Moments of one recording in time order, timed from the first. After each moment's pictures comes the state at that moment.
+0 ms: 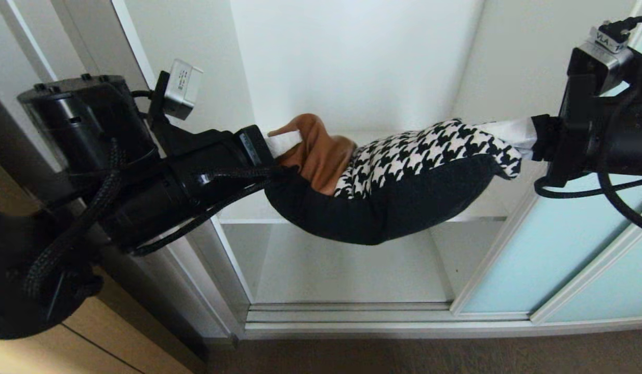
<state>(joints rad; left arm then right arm) -0.54 1.59 -0.93 -0.81 -0.17 -0.48 0.32 1.43 -1.27 -0.01 0.58 0.73</state>
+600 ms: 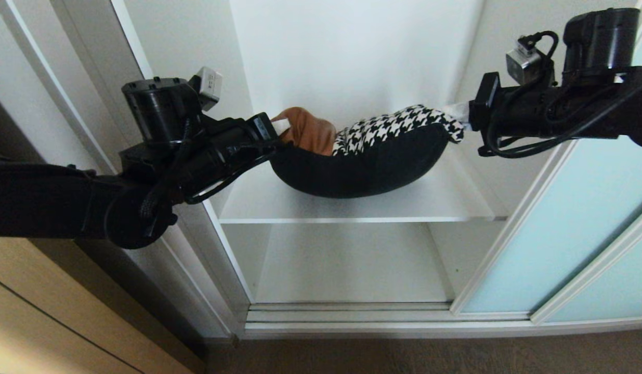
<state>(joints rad) -0.38 1.86 -1.21 -0.80 -0.17 -0.47 0.19 1.82 -1.67 -0.01 0.57 0.72</state>
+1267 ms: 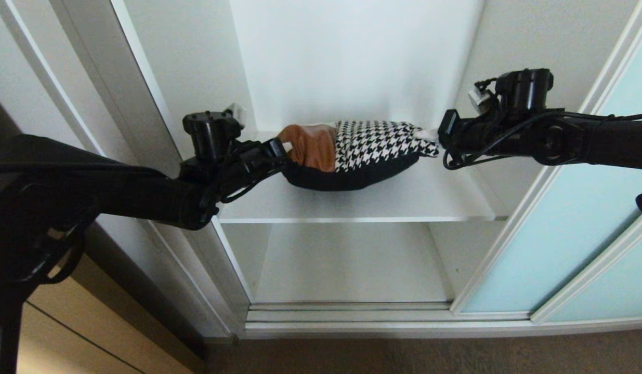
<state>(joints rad) -0.30 2.15 -1.46 -0.71 -0.17 -0.47 0.12 2.17 -1.93 -0.05 0.57 0.70</state>
